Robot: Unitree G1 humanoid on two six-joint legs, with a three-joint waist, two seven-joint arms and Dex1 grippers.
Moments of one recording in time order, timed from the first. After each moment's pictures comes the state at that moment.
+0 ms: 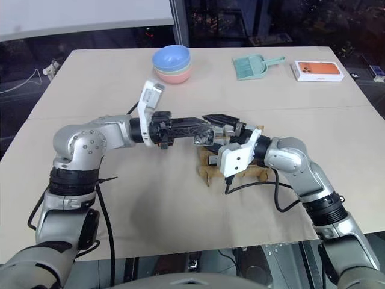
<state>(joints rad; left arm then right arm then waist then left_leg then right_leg) -0.73 0.53 0.00 -0.06 -0.85 1.06 -0.95 -0.49 -0.53 0.27 -0.12 -0.26 -0.48 0.66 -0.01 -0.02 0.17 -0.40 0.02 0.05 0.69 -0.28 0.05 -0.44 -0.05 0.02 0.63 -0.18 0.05</state>
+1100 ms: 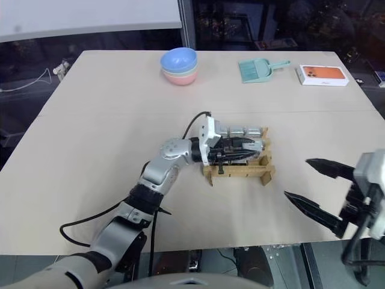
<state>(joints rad) -0.64 0.10 -0.32 0.36 -0.27 -0.01 -1.07 0.62 -0.89 -1.03 -0.88 1.12 0.76 0.84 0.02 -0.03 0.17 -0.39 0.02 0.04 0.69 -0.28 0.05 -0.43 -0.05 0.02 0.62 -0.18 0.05</state>
